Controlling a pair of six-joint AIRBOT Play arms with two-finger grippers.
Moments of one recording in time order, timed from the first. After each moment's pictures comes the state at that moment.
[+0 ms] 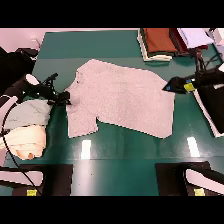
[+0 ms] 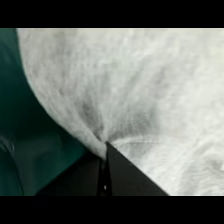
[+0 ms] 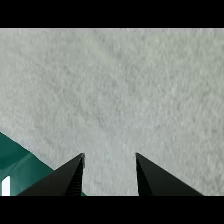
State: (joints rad) left arm 0.05 -1.52 1.16 1.05 -1.07 -1.37; right arm -0.15 -1.19 1.14 -1.00 1.30 1.36
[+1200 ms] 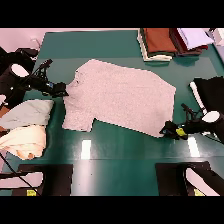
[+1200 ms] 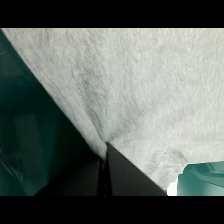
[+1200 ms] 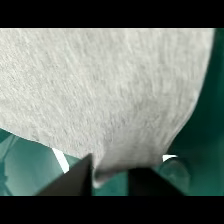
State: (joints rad) left arm 0.05 -1.40 1.21 1.03 -1.12 -1.33; right arm -0.17 -0.94 0.46 -1.05 1.15 1.54
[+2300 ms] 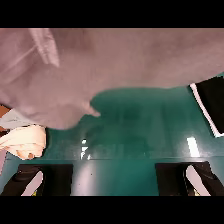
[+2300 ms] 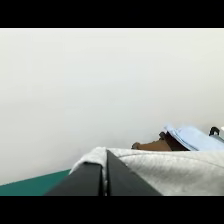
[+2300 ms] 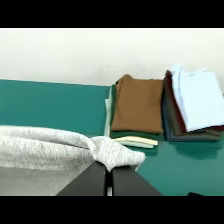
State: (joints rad) left arm 0.10 -0.73 1.95 1.03 -1.05 -1.38; right arm -0.46 -0.79 1.94 -1.05 1.42 1.41
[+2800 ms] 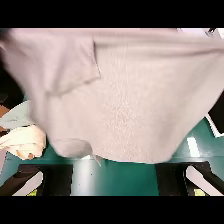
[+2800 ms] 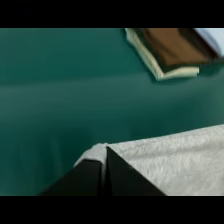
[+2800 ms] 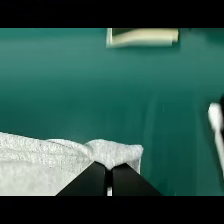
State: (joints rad) left arm 0.07 -0.99 1.60 1.02 -1.19 -1.42; right arm -0.41 -1.01 1.71 -1.12 1.55 1.42
